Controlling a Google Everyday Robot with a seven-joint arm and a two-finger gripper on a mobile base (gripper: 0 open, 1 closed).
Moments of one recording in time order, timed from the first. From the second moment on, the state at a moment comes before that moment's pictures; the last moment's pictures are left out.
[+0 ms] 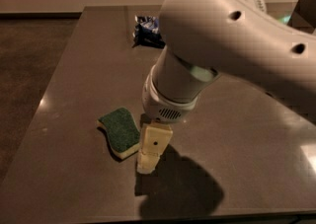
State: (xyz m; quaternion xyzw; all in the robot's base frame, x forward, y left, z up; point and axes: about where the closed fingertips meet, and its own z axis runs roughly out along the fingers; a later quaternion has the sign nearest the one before) arm 0.409 0.023 0.868 -0.69 0.69 0.08 0.18
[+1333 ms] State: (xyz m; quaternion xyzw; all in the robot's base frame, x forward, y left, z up) arm 0.427 0.037 0.833 -0.68 0.71 0.10 0.15
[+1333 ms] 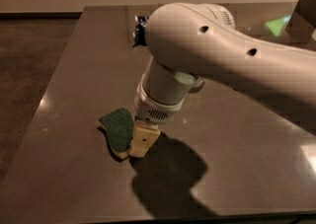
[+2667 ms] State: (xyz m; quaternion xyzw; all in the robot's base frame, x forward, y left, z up) arm 0.468 0.019 0.887 -0.63 0.75 0.09 0.17
